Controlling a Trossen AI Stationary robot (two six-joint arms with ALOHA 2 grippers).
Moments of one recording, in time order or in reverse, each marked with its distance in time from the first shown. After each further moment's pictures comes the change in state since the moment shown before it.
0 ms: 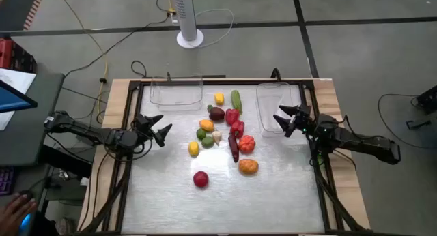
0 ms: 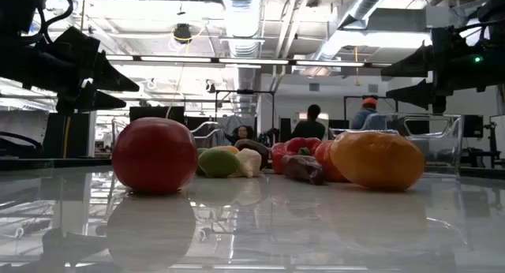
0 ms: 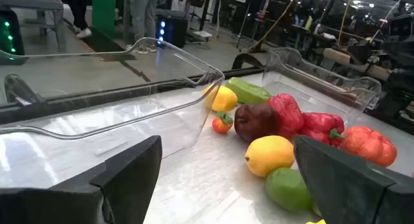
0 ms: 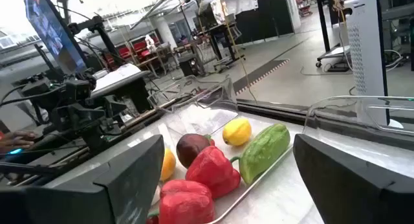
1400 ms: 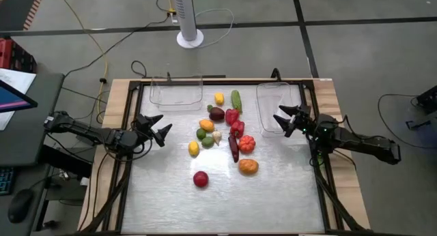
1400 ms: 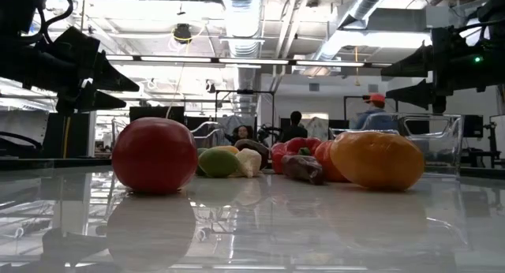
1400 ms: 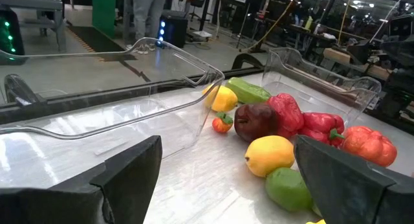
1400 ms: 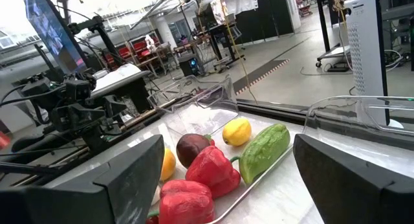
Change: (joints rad) left arm 0.000 0.000 0.000 0.000 0.000 0.000; right arm 0.000 0.000 0.000 0.000 0.000 0.000
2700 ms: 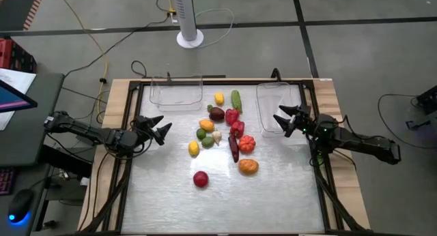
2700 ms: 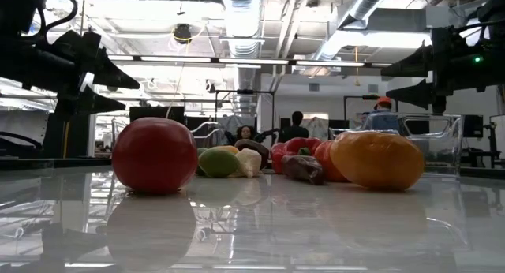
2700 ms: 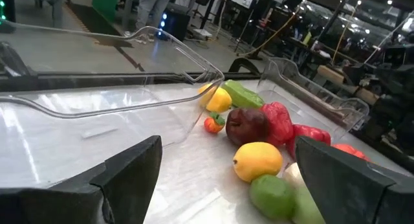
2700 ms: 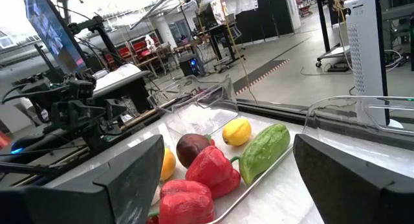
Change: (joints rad) left arm 0.000 0.000 0.000 0.001 0.001 -0.160; right arm 0.000 0.000 0.000 0.000 0.000 0.000
